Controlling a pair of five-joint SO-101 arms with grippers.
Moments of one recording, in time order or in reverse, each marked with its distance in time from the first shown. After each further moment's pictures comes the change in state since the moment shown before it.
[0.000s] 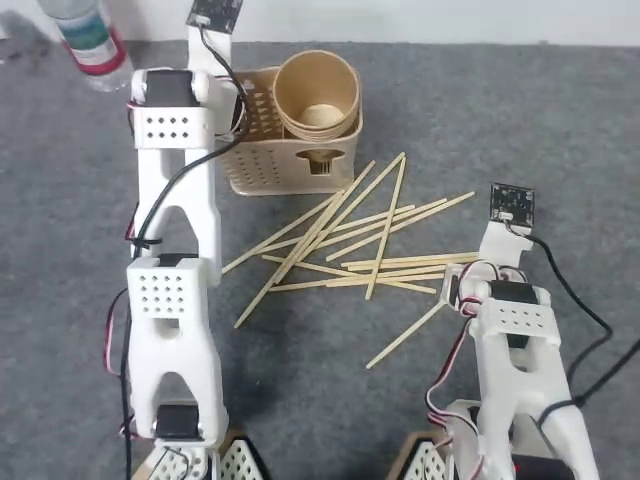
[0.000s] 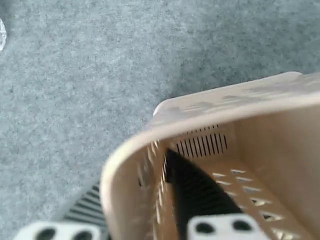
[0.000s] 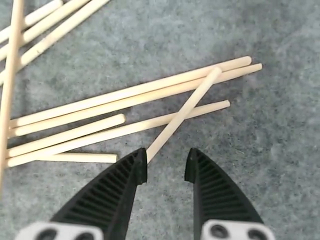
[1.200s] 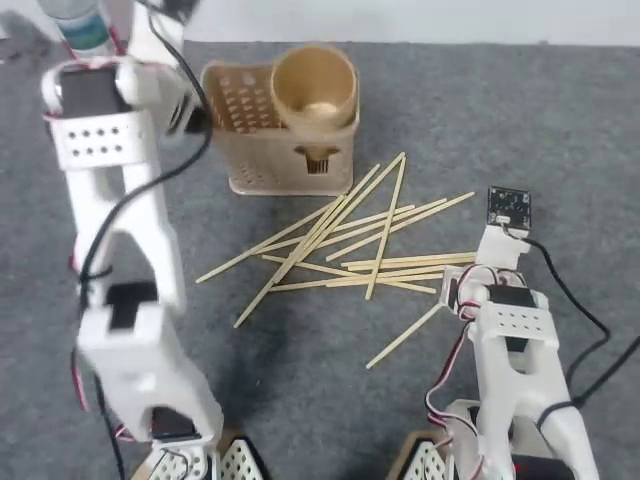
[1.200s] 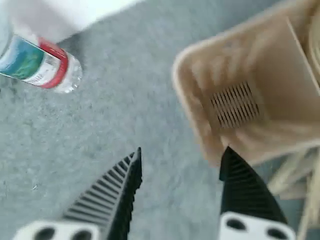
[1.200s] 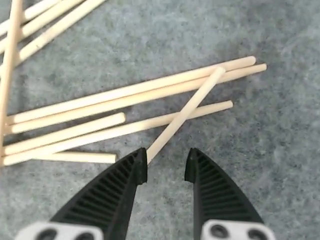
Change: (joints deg) left arm -5.8 -32.5 24.6 0.9 -23.1; right arm -0.1 0.0 2.4 -3.3 1.1
